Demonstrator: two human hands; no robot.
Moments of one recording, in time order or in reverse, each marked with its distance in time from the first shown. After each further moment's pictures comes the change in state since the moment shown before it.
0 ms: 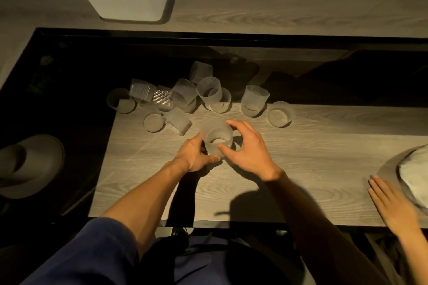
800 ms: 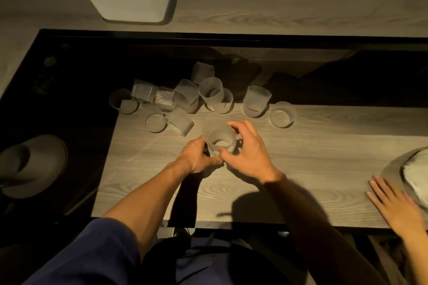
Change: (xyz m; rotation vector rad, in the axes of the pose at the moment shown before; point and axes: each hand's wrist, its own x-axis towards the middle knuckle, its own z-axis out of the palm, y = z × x) left_hand -0.001 0.001 0.002 0.101 0.006 0.020; right_hand -0.007 -0.012 0.000 0.015 0.003 -0.016
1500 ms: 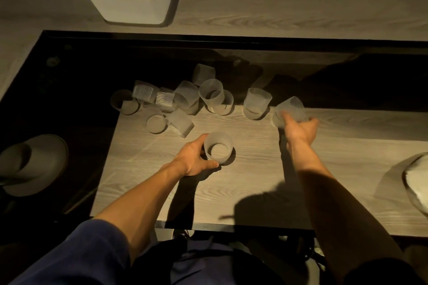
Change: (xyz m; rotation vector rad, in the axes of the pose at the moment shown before) left_hand -0.008 -0.002 -0.009 -0.046 -0.039 0.047; right_hand 0.054 0.076 -0.069 0.431 0.745 0.919
